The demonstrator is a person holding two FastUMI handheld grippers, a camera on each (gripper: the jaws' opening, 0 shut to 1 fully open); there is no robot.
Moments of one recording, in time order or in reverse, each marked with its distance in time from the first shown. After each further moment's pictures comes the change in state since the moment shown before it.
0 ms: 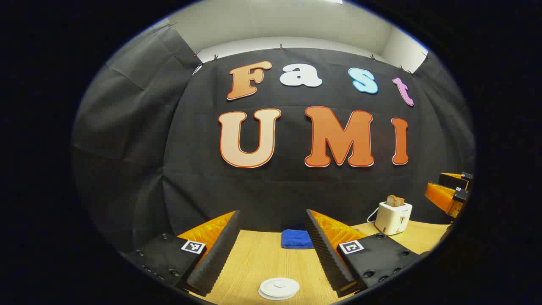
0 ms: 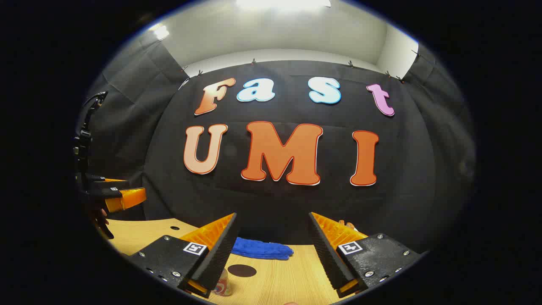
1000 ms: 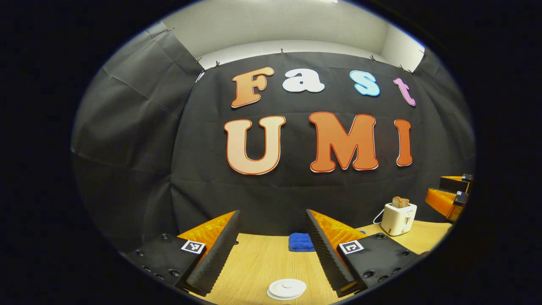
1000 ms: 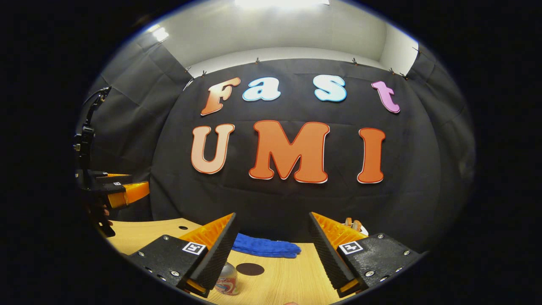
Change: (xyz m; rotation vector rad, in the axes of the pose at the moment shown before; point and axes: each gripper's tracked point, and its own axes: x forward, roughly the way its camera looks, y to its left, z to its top) left arm -0.013 0.008 0.013 0.028 -0.014 0.033; right arm -0.011 0.018 -0.005 0.025 0.025 0.062
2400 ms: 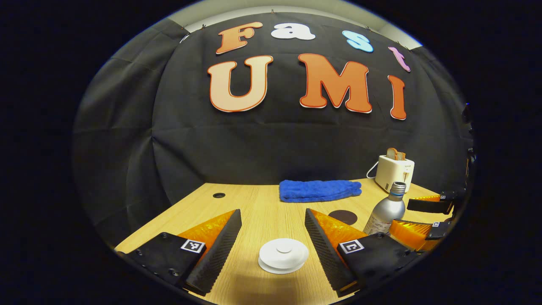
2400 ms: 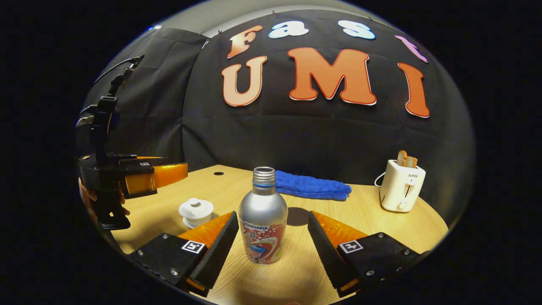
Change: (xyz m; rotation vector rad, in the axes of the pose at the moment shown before) left arm 0.000 -0.015 -0.155 0.024 0.362 -0.093; right arm -0.015 0.085 -0.177 0.037 0.427 0.249
